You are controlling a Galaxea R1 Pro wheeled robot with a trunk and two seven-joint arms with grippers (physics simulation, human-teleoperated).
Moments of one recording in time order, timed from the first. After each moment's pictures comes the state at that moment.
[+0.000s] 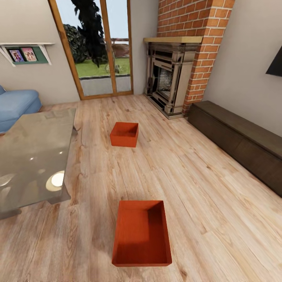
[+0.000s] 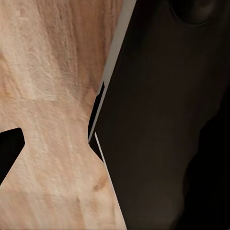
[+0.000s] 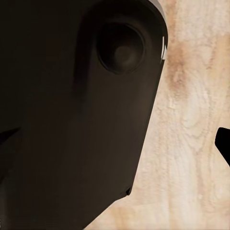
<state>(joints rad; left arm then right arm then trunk) 0.00 0.03 0.02 -0.18 0.31 0.00 0.07 -0.14 0.01 0.29 0.03 -0.12 -0.16 -0.07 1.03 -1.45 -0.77</state>
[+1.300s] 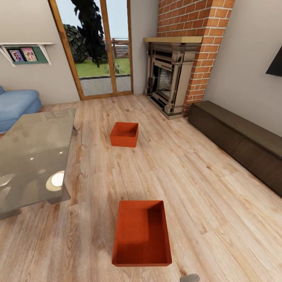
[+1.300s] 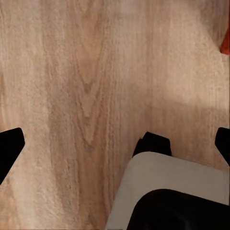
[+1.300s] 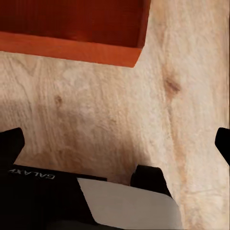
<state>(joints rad) -0.01 0.12 0.03 -0.63 0.30 0.03 0.10 -0.18 0.02 0.29 -0.55 -0.13 0.05 -0.09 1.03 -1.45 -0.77</state>
